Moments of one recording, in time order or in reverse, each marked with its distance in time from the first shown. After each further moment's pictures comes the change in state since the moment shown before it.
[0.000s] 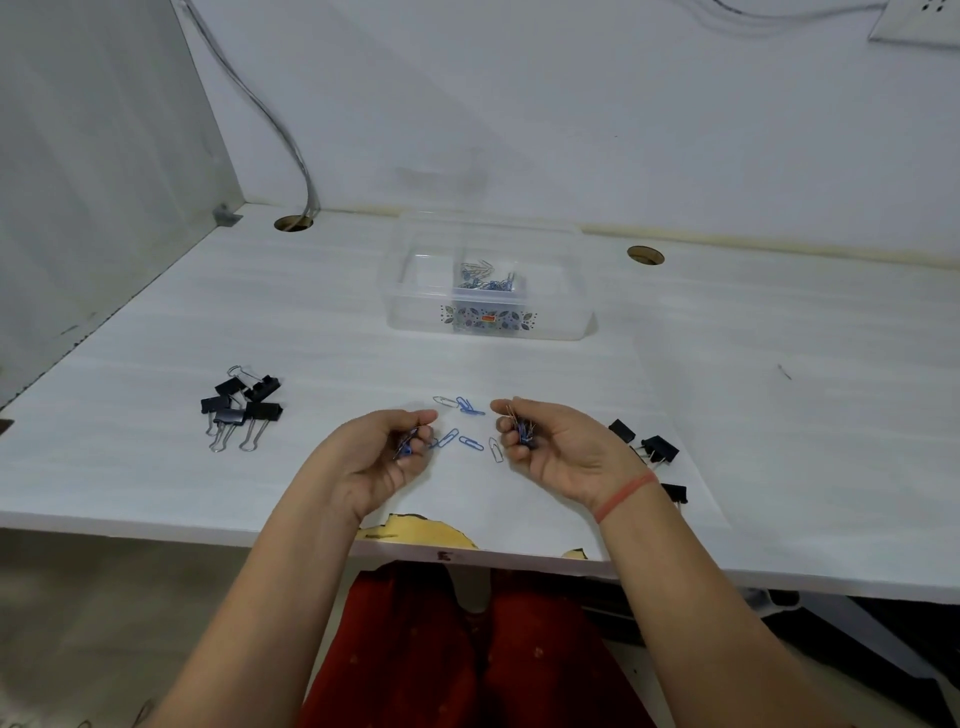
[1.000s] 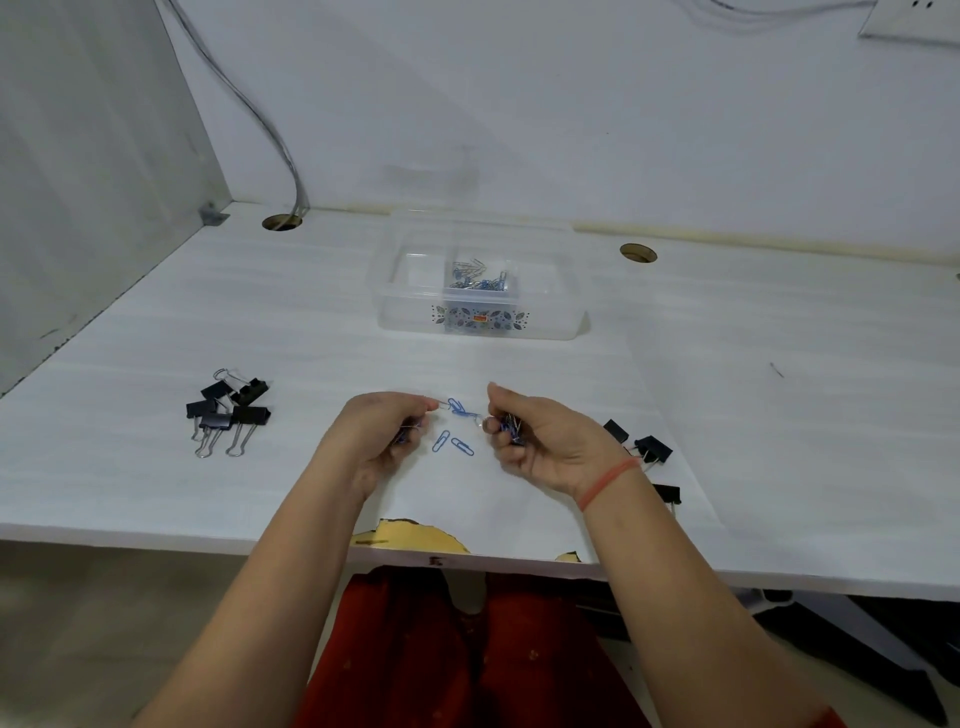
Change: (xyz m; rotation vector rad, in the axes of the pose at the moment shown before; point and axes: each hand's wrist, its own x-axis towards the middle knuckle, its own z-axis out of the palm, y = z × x) left_hand 0.020 0.006 0.013 0.446 0.130 0.216; right_hand 0.010 -0.006 0.005 -0.185 0.044 0.033
